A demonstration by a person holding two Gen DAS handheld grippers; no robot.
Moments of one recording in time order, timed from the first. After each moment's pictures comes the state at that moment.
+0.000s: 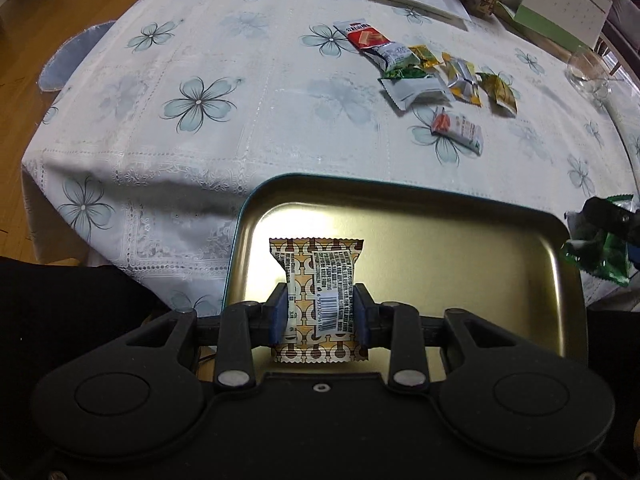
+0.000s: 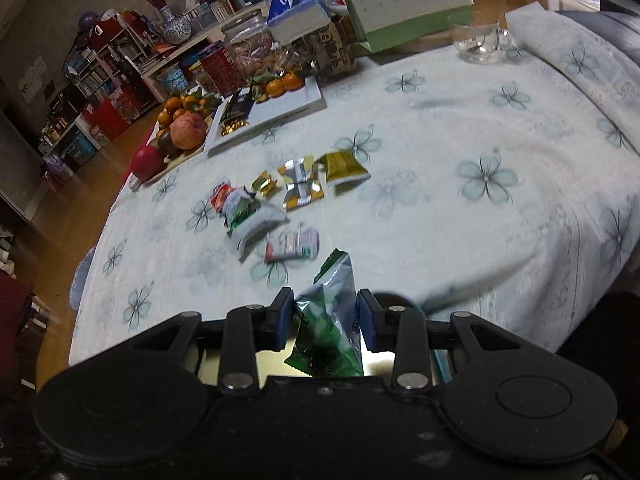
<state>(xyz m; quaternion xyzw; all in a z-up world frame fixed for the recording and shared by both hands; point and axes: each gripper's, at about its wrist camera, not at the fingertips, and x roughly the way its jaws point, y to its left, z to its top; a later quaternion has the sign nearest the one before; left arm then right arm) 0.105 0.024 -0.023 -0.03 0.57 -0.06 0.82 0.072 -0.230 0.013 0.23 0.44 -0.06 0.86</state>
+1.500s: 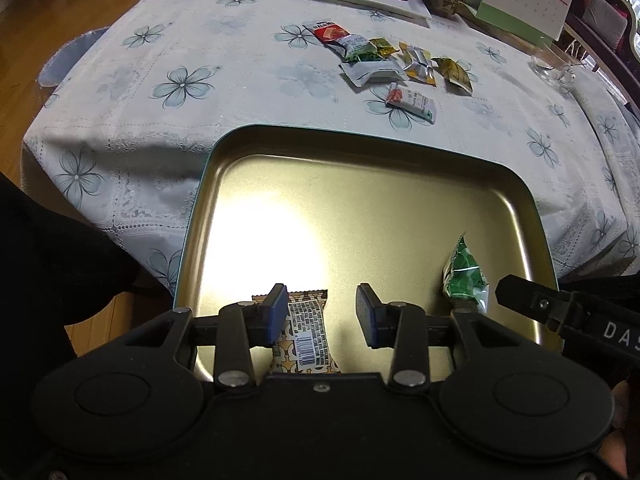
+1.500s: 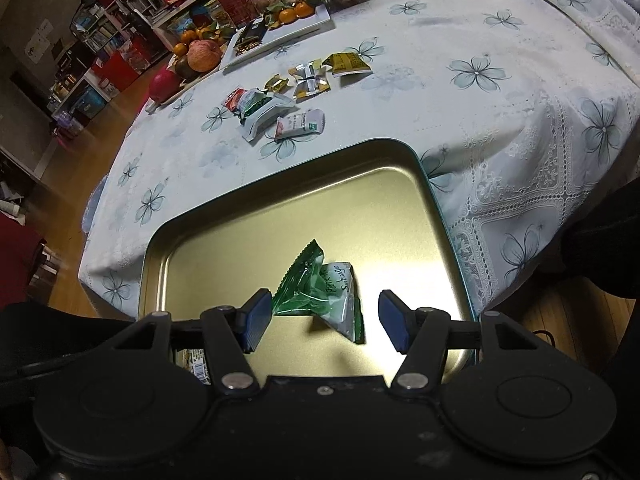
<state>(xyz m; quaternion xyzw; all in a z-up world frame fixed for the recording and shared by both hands) 0.047 0.007 -0.017 -0.03 0.54 -0.07 0.84 -0.014 -0.200 -0.006 0.22 0.50 -0.03 0.84</state>
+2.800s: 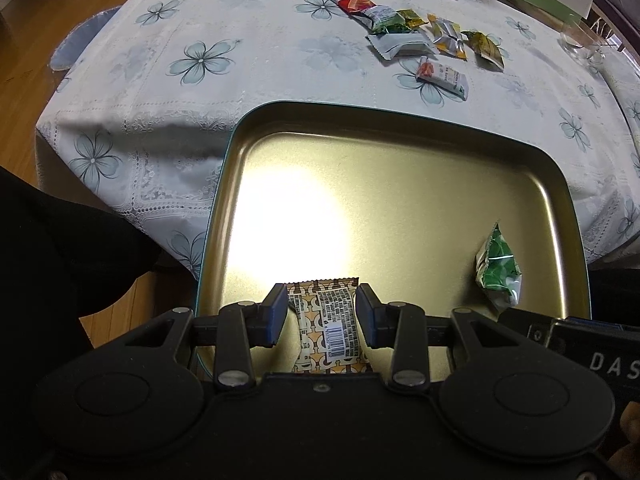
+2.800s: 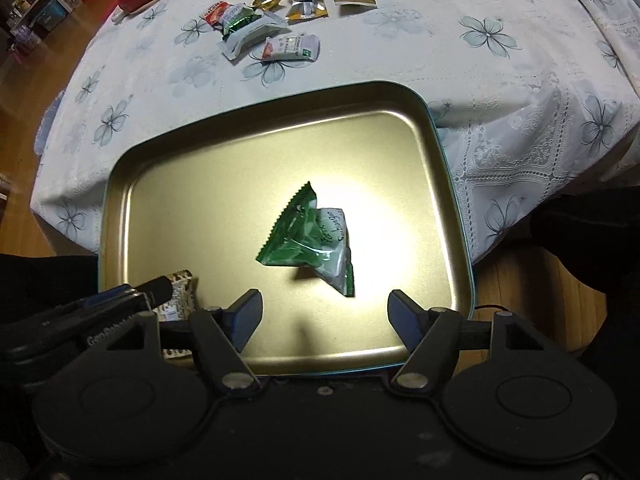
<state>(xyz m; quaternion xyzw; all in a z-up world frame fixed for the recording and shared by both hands) 0.059 0.012 -0.025 -0.01 0.58 -0.05 0.81 0.020 -0.171 -0.009 0.15 0.62 -0.04 0.77</state>
